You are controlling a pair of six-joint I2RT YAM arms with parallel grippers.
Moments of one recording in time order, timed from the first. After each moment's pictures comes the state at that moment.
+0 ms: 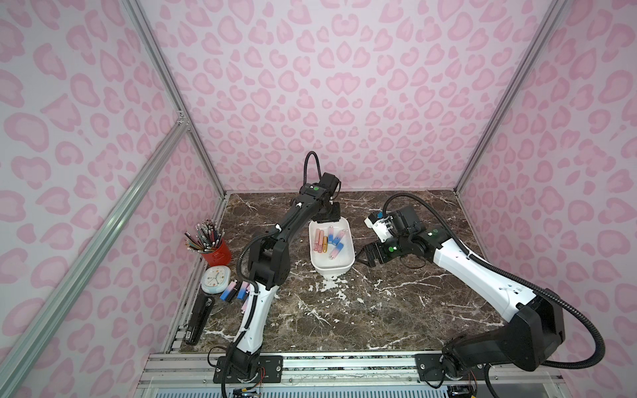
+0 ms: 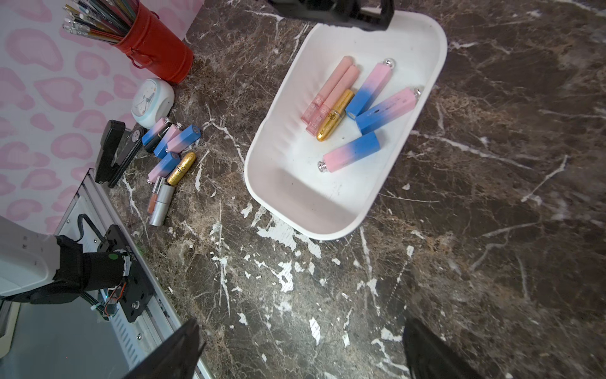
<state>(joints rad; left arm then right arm) -0.49 2.29 2.21 -1.04 0.02 -0.46 0.52 1.43 1.22 -0.74 -0.42 0.14</state>
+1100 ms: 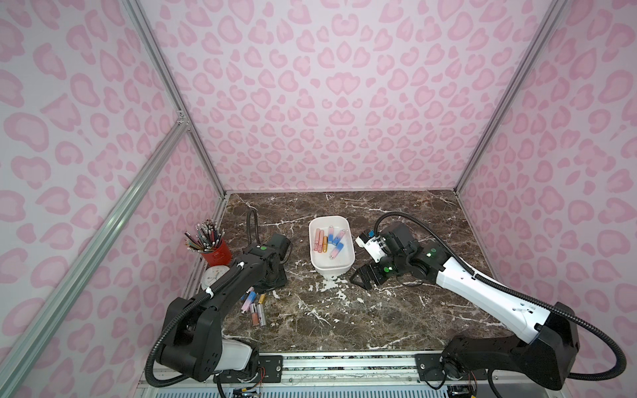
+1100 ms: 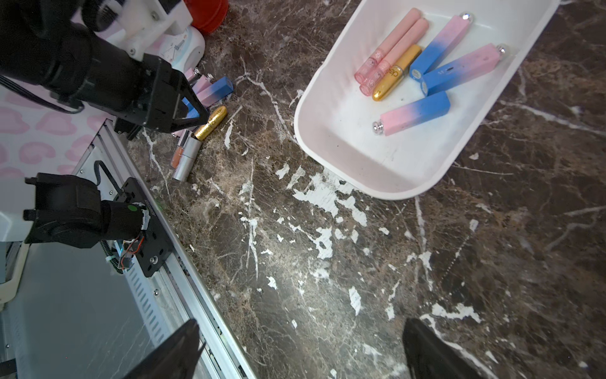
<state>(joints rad) -0.34 1.40 0.92 -1.02 -0.20 -0.68 0.70 1.31 1.10 -0.72 -0.35 0.19</state>
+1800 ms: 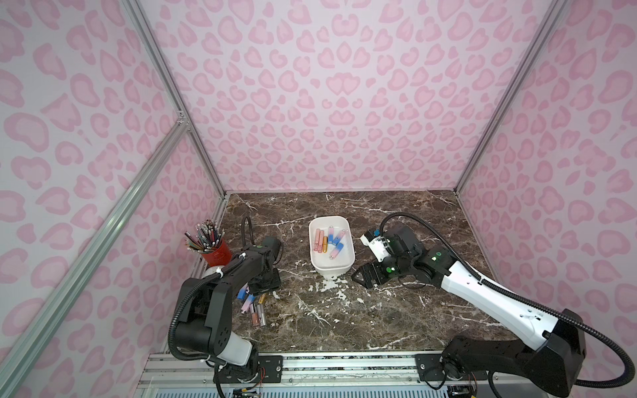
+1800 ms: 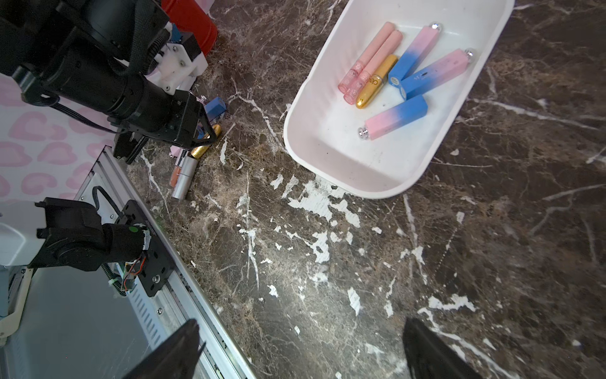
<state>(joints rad) -0.21 1.53 0.87 -0.91 -0.18 -0.56 0.71 1.27 1.07 -0.70 -0.31 0.27</state>
